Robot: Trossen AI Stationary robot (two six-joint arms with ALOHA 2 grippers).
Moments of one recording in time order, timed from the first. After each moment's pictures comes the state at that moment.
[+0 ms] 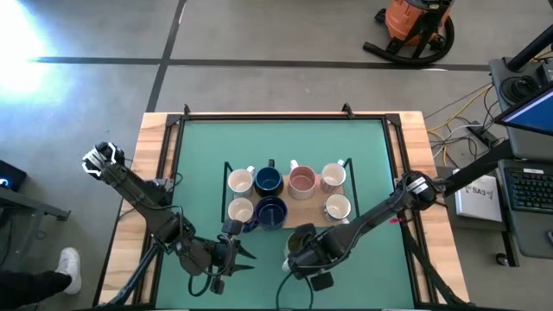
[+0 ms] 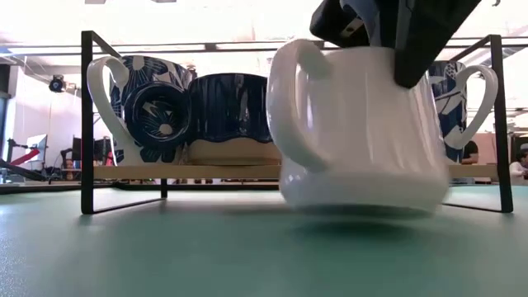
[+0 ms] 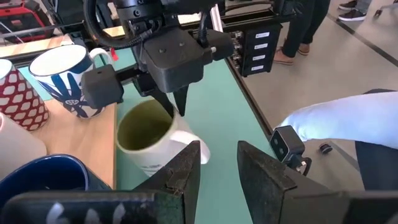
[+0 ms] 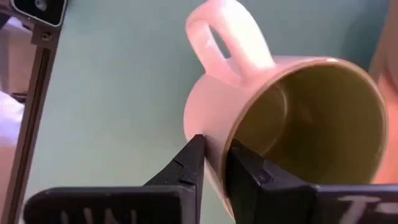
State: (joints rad) left arm -0.73 1.44 1.08 -0.17 -0.46 -0.22; right arm 0.52 2.01 1.70 -0.96 0.03 0.22
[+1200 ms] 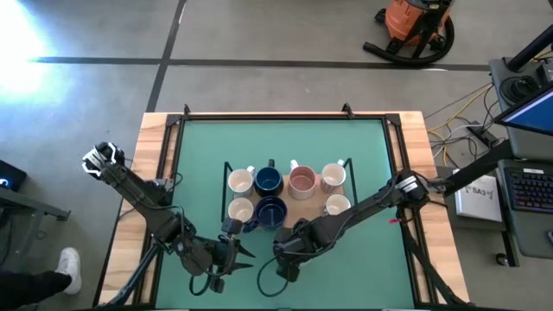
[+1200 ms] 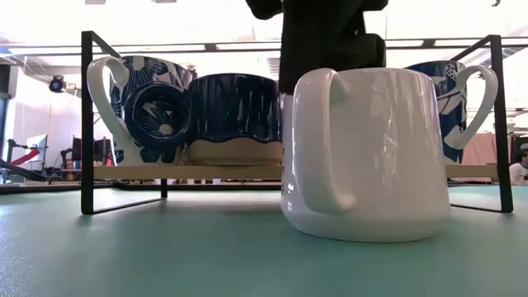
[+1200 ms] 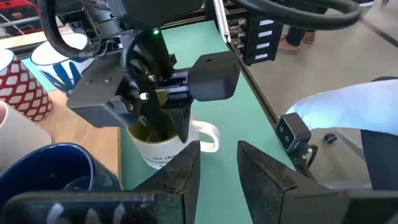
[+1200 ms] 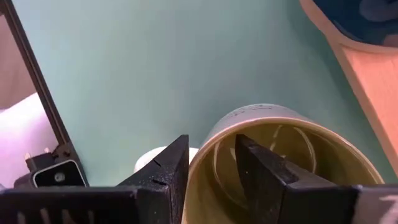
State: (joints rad) left arm -0.73 1.44 1.08 -0.21 -0.46 -0.22; right arm 0.43 2.07 1.74 -0.83 0.03 0.87
